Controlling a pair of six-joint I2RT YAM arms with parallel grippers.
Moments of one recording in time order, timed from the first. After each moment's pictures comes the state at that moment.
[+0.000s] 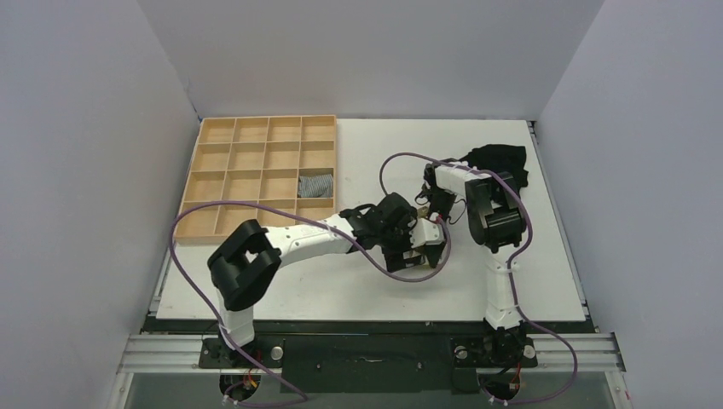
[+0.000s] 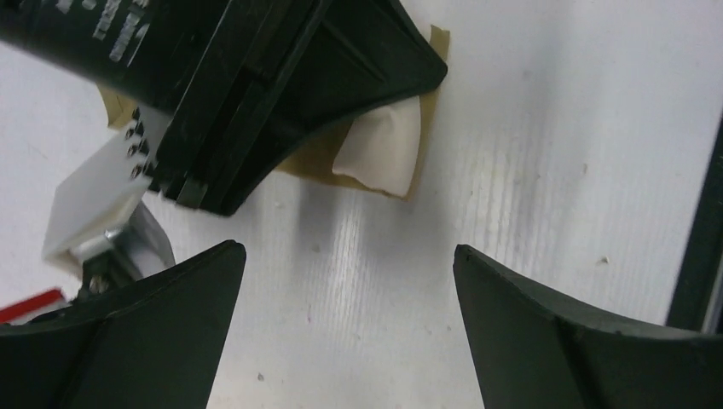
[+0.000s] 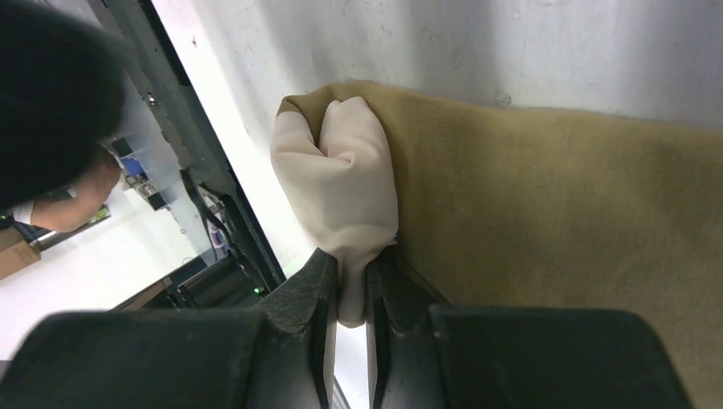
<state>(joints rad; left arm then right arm) -0.98 1.82 1.29 -0.31 0.24 0.41 0.30 2.25 1.56 -1.51 -0.52 -1.04</state>
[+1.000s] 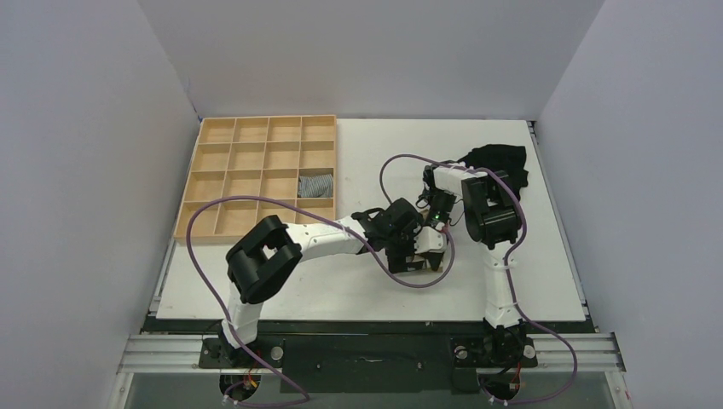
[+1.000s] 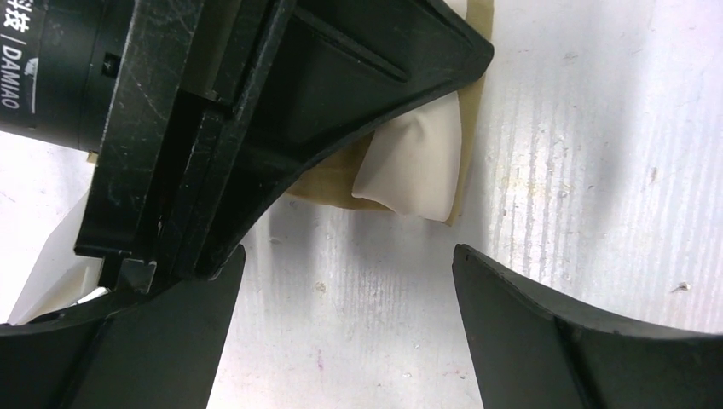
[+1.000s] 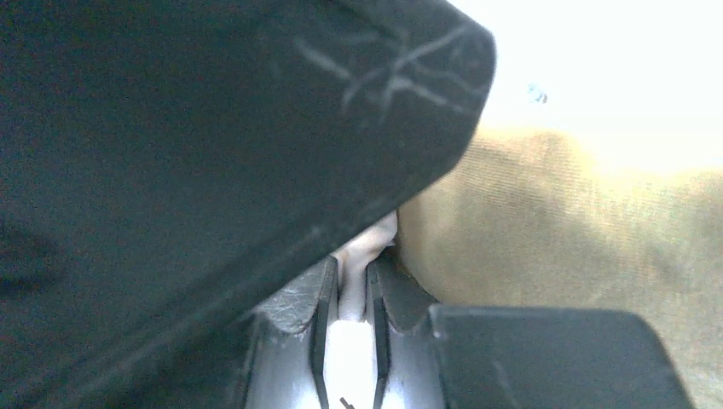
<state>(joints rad) -1.01 1.98 1.35 -0.27 0.20 0.53 0.29 2.32 1.60 -1.59 -0.54 -1.07</state>
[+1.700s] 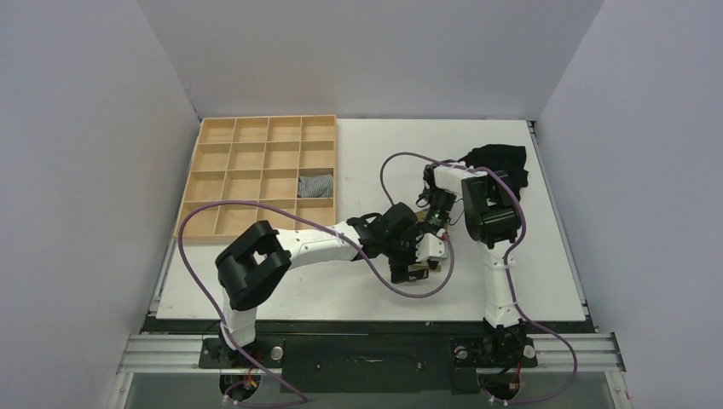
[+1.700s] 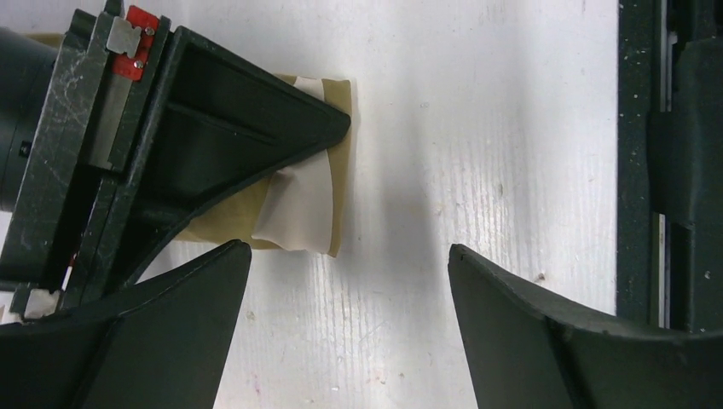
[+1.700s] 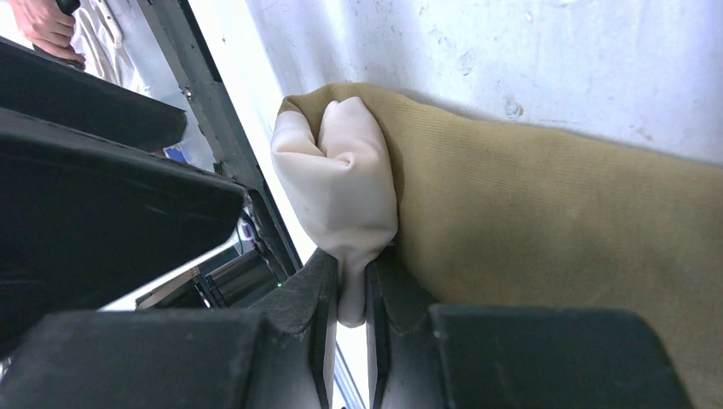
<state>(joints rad) -1.04 1.88 1.27 -0.22 0.36 0.48 0.28 2.34 1.62 -1.61 -0.57 -1.07</state>
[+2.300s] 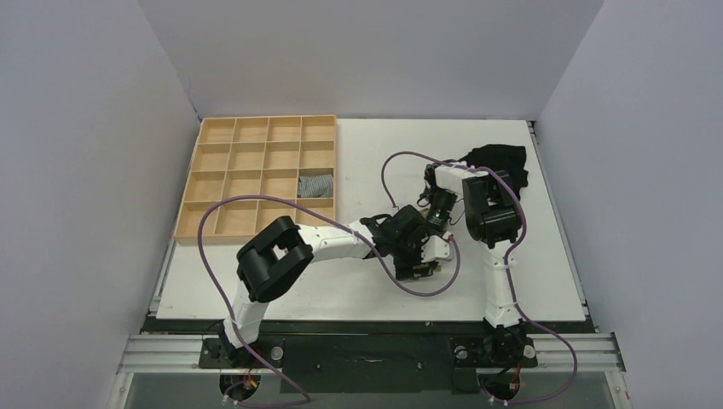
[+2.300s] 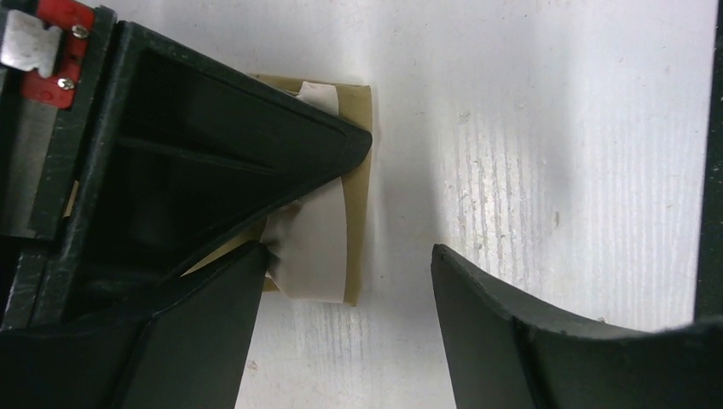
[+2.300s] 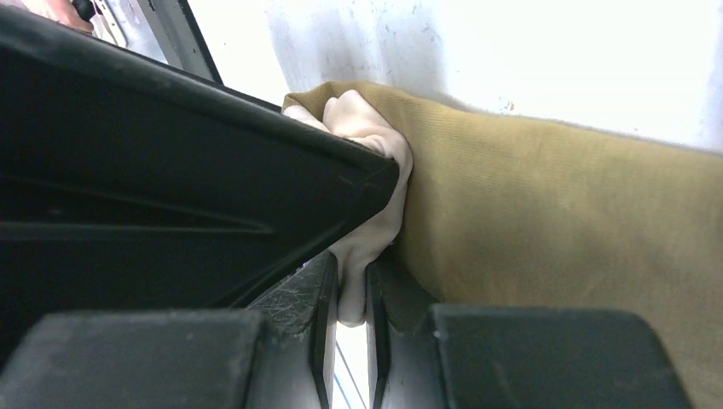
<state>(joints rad) -1.04 2.03 1.37 -0.23 0.35 0.50 0.28 2.34 1.62 -1.60 -0.57 -1.07</state>
